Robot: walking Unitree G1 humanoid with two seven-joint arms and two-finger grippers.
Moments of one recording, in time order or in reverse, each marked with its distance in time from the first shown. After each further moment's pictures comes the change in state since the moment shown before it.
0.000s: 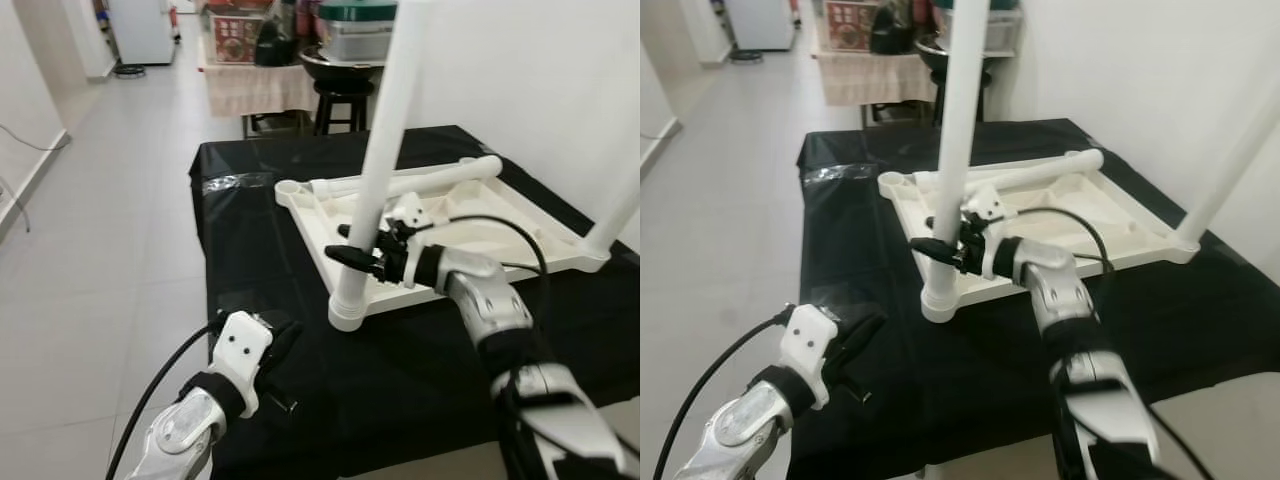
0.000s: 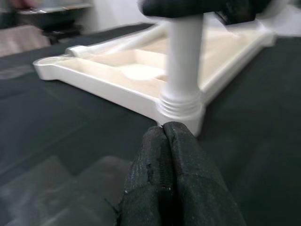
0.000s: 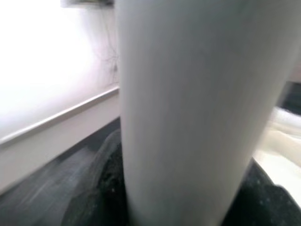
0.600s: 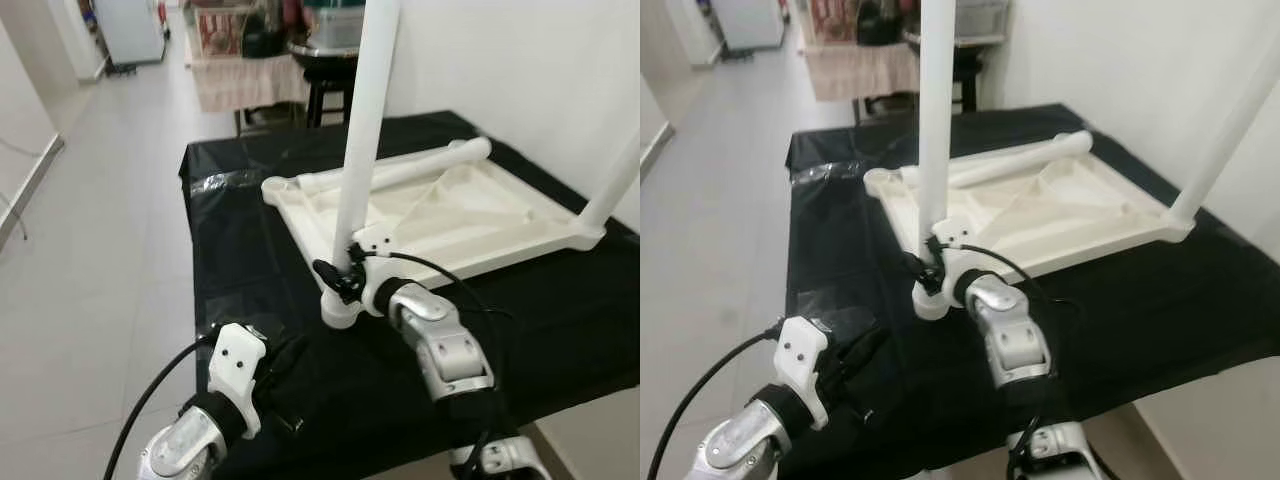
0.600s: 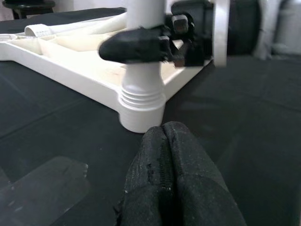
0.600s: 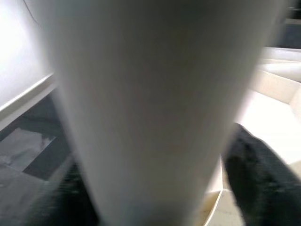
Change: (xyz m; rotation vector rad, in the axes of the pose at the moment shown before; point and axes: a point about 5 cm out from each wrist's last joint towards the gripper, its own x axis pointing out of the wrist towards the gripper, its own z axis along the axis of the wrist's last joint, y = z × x) left arm -0.011 -0.014 0.003 -0.126 -0.002 -0.053; right arm 0.028 0.008 0.004 -0.034 0.104 -0.174
